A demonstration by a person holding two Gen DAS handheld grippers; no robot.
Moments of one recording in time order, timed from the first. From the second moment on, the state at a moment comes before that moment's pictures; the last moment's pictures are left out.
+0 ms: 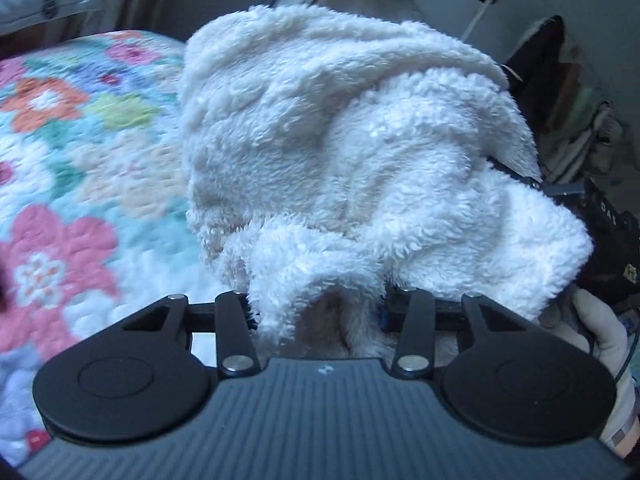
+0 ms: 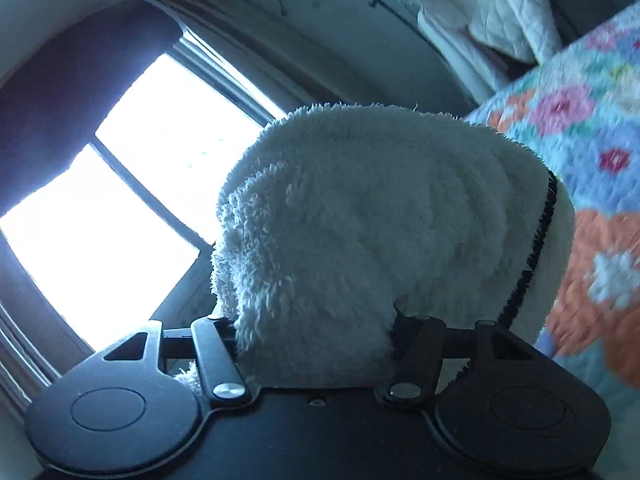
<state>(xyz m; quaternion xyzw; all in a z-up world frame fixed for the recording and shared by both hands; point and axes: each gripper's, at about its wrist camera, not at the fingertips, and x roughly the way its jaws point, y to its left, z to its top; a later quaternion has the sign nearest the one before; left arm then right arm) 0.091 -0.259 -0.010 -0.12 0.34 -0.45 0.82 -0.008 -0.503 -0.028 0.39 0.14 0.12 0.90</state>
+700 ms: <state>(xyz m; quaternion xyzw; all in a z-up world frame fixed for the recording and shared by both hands) 0.079 -0.480 -0.015 -0.01 0.38 -0.50 0.78 -0.106 -0.580 0.048 0.07 0.16 -0.19 0.97</state>
